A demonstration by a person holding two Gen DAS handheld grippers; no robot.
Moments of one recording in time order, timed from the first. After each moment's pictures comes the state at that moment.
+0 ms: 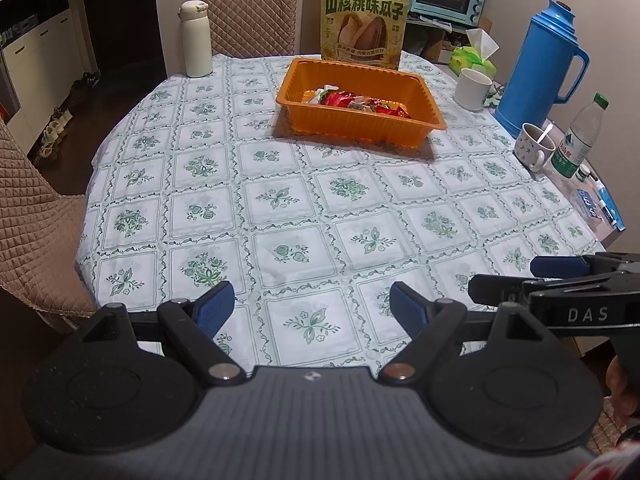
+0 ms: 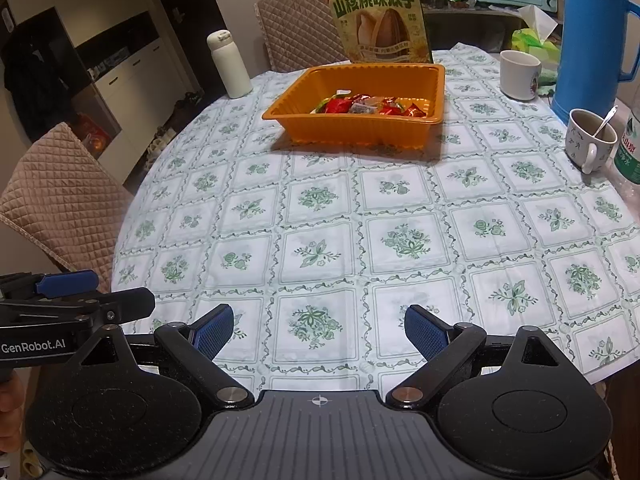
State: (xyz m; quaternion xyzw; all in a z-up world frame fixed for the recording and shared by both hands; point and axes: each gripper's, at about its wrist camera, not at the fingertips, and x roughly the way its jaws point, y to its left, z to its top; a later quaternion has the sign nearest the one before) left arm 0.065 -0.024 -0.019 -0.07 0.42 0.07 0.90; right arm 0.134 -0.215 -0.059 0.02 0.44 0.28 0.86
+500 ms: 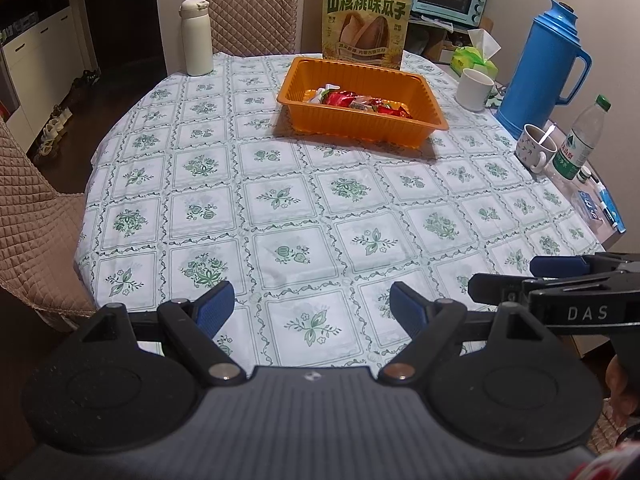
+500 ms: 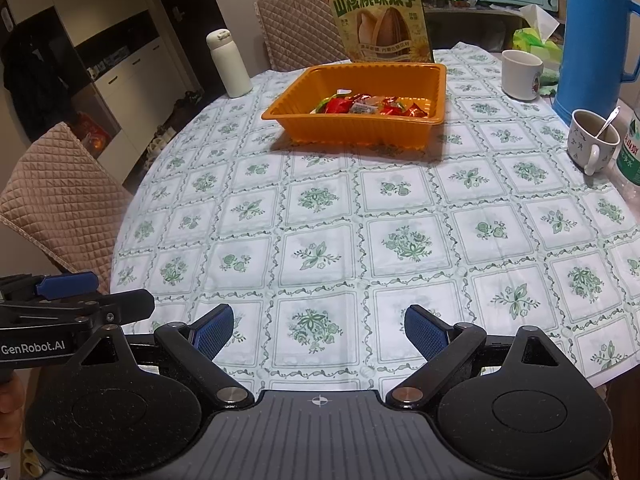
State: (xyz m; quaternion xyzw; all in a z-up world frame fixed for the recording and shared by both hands) left arm 0.067 -0.023 -0.019 -0.07 0.43 0.07 0.90; right arm 0.136 -0.213 -0.059 0.01 0.44 0.28 0.86
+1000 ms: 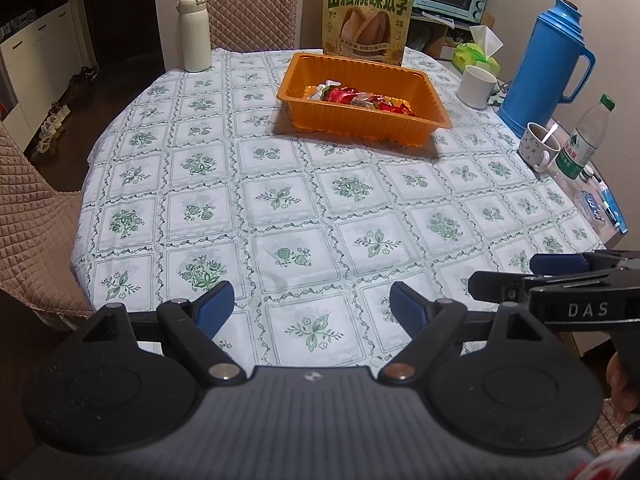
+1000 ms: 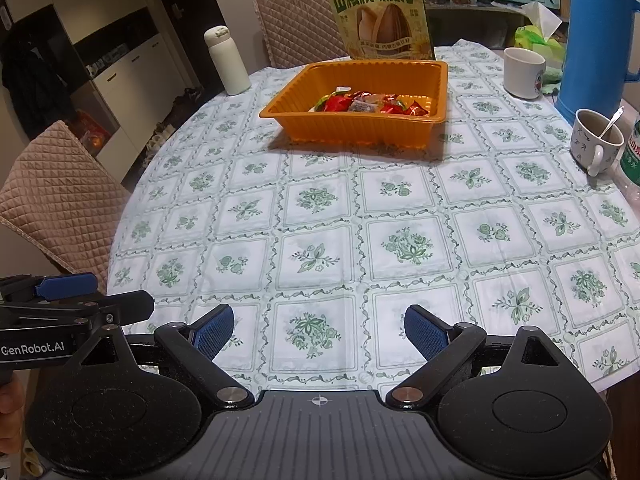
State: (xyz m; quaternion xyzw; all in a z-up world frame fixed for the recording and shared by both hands) left arm 0.079 -0.019 -0.025 -0.07 0.43 0.07 0.90; right arm 0.147 -0.208 -0.064 0.01 0.44 0.28 0.85
